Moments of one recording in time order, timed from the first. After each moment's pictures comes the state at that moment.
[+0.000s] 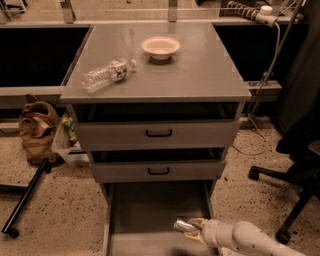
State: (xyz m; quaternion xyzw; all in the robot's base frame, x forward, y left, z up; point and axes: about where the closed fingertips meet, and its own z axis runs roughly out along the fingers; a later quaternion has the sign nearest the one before) arm 0.474 -0.149 0.288 -0.49 0.76 0.17 0.38
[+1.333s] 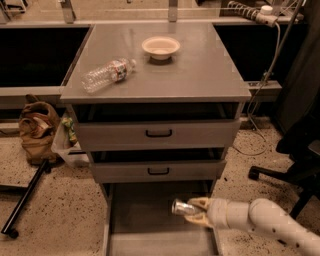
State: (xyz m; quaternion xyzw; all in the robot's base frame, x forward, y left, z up) arm 0.473 -0.135 0.458 -0.56 0.69 0.17 0.43
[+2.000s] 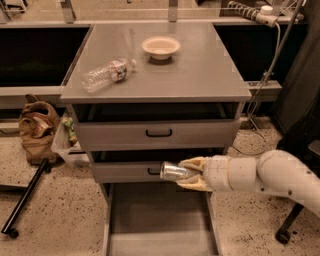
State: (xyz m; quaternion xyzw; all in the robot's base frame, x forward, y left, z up) arm 0.493 -0.095 0.672 -0.60 0.64 0.15 0.46
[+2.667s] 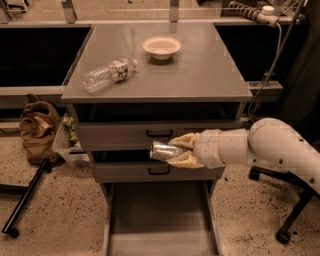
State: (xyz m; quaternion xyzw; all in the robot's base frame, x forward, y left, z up) arm 0.526 -0.059 0.741 -0.62 0.62 0.15 0.46
